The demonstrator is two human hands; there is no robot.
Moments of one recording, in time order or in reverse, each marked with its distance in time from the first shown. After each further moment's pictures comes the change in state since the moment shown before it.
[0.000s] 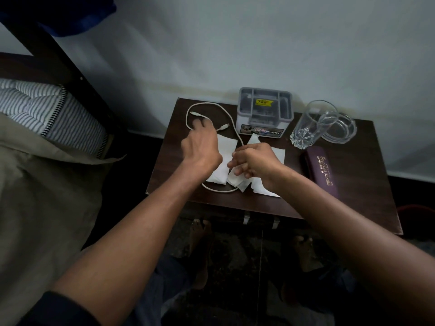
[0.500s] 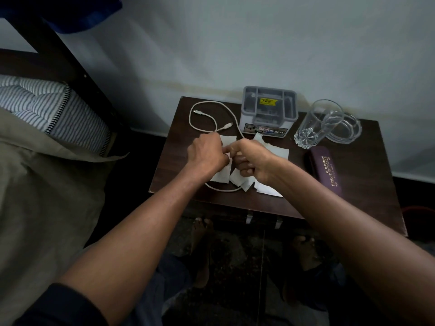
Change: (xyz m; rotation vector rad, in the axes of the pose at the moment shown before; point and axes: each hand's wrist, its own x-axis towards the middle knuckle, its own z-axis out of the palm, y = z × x) left_hand 0.001 -0.003 0.015 -0.142 -0.104 -0.033; right_hand 0.001 -0.021 0.019 0.023 -0.138 0.127
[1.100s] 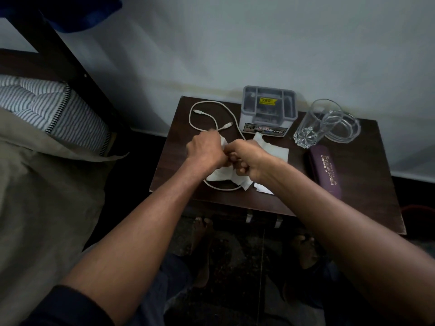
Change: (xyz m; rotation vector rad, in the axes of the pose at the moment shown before) left_hand 0.007 0.000 -0.005 0.060 -0.059 -0.029; right_hand 0.005 0.000 0.014 0.021 0.122 0.023
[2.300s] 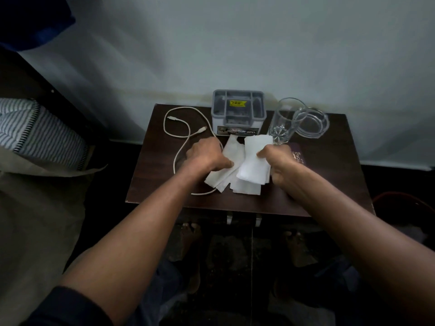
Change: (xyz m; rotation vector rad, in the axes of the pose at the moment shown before) left_hand -0.001 0.052 0.010 -0.075 -0.186 0.095; right_hand -0.014 0.026 -0.108 0.225 0.401 0.003
